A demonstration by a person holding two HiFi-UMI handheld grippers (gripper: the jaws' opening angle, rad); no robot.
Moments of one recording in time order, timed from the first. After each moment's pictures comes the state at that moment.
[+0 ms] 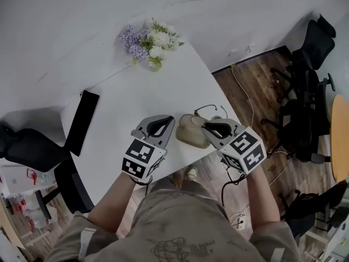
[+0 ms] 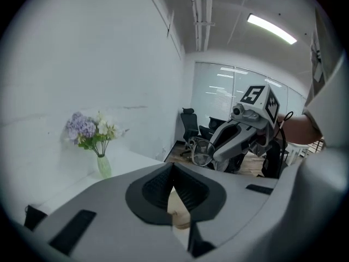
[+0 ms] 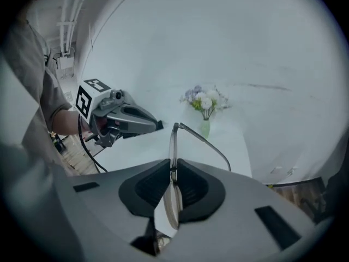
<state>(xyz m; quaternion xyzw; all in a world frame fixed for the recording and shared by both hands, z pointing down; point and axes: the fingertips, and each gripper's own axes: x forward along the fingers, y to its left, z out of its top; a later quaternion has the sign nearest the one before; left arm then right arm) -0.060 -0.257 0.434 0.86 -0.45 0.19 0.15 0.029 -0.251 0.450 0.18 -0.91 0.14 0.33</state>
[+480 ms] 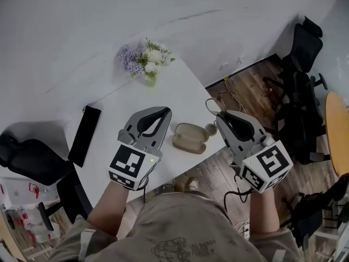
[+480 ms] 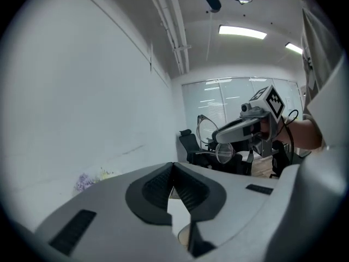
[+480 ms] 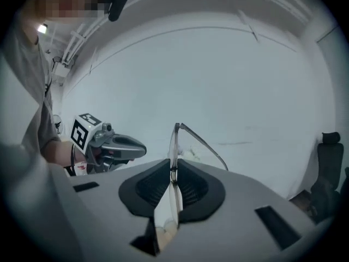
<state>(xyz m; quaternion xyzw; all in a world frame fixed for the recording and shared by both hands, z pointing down) -0.051 -0.258 0.297 0.88 -0.46 0.13 0.00 0.065 -0.256 0.283 0.33 -0.94 0.05 0.12</state>
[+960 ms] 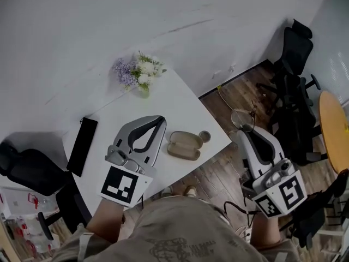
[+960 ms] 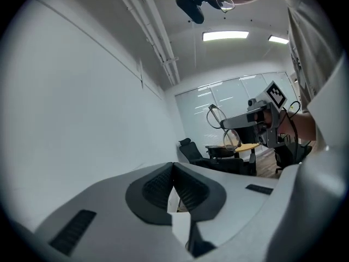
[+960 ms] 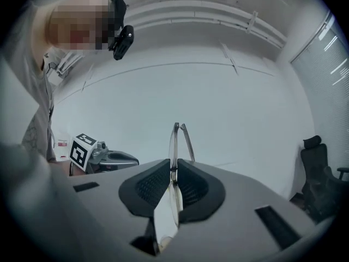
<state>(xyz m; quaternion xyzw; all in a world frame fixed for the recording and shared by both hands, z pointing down) -0.033 -0.230 0.232 0.88 -0.46 0.10 -0.08 0.126 -0.211 0.204 0.41 -0.91 0.03 0.00</state>
